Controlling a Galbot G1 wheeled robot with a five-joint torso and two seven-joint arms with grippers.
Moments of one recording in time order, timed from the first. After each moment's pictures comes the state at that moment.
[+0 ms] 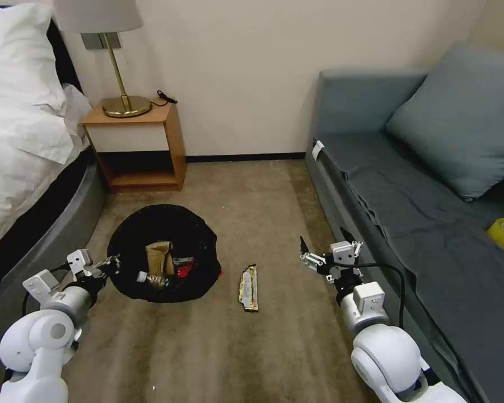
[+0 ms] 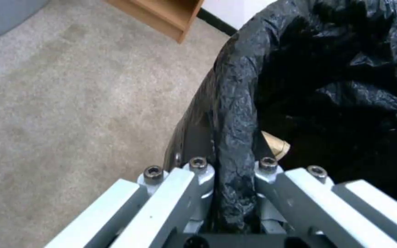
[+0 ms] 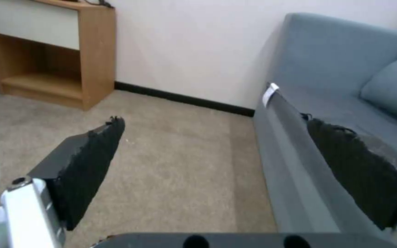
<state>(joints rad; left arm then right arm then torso) 1.31 -1.30 -0.91 -1.96 -0.87 0.65 -0.07 -1.35 1.10 0.22 2.17 0.18 -0.27 0.32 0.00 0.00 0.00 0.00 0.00</state>
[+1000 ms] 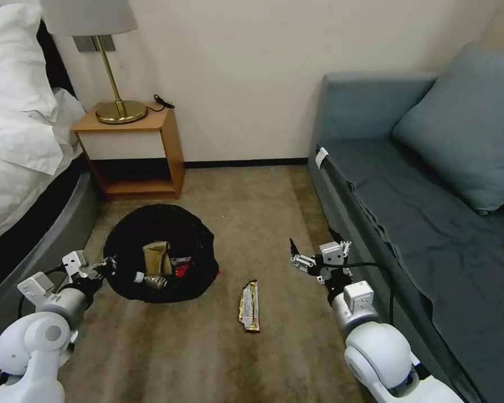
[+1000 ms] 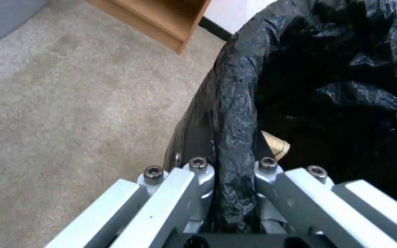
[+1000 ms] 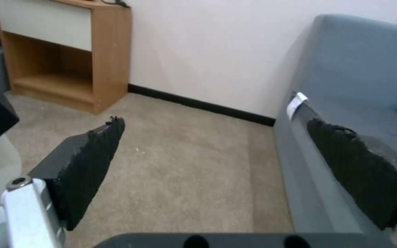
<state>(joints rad) 1.32 -1.30 -0.94 -1.96 -0.88 0.64 -0.06 -1.27 1.05 0.14 2.12 0.21 -0.25 0.31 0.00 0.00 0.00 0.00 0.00</state>
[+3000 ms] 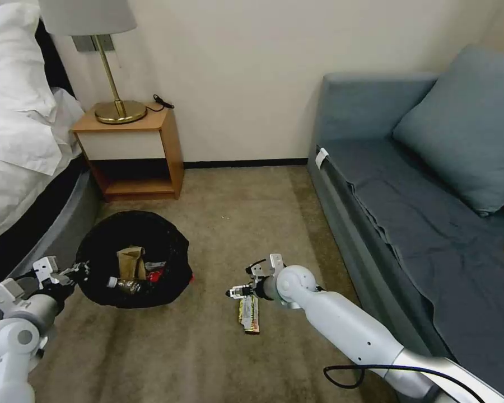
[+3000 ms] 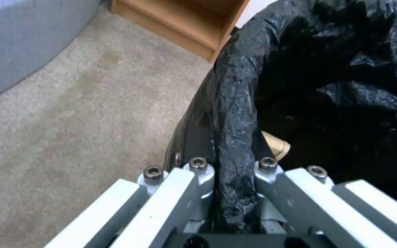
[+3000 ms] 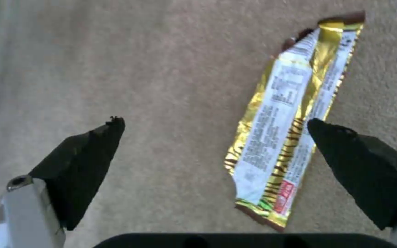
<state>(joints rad) 1.34 -1.22 -1.02 -1.84 -0.84 0.60 0.04 -0.60 1.26 -0.38 1.24 1.18 -0.74 0.26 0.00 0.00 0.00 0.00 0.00</state>
